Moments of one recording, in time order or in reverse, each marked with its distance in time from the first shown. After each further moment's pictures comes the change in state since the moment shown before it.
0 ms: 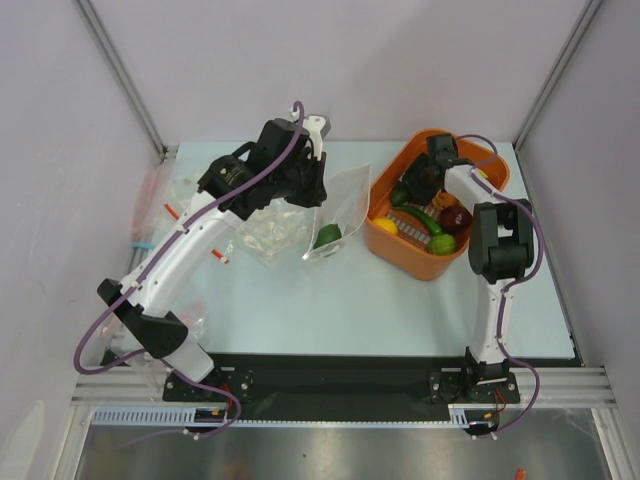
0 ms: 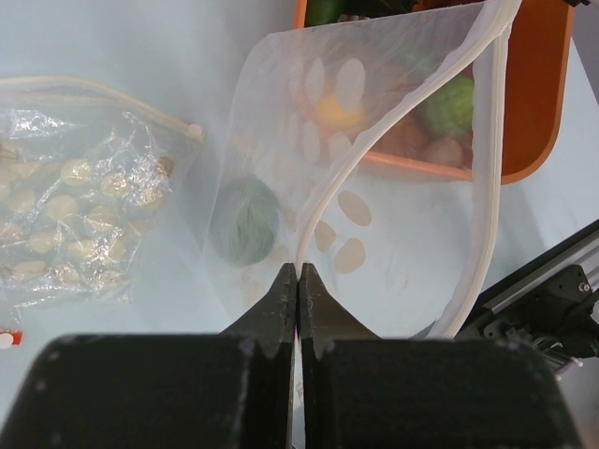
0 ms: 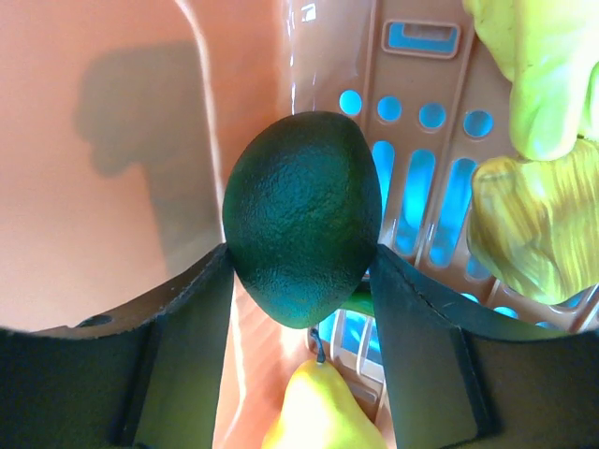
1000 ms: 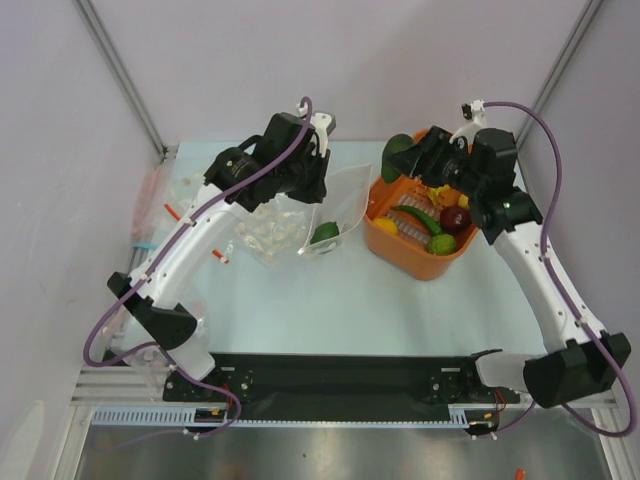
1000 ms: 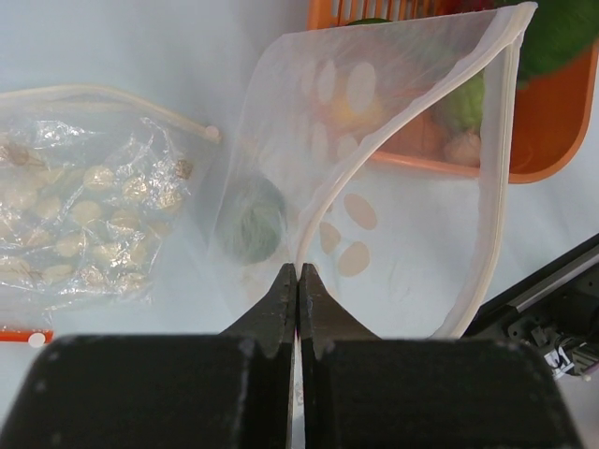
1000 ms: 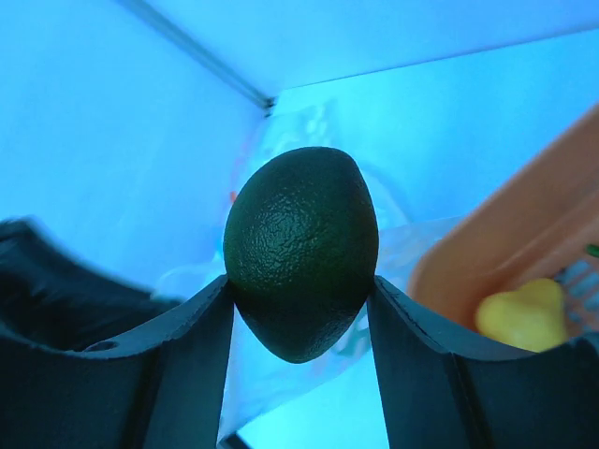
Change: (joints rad) left arm 0.003 0.066 0.092 -0.061 -0.012 0.053; right arm 0.104 -0.838 -0.345 0.199 -0.242 -0.192
